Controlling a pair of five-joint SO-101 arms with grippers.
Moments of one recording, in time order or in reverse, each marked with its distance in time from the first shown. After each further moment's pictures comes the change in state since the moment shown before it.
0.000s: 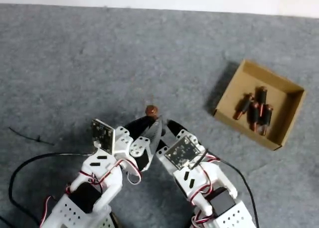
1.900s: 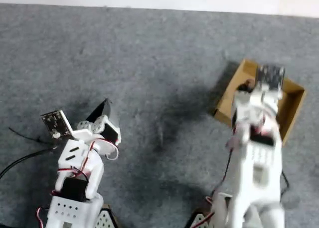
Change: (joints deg) left arm -29.7 0.8 0.1 -1.1 15.1; right arm 47.4 75.5 -44.2 -10.0 -9.9
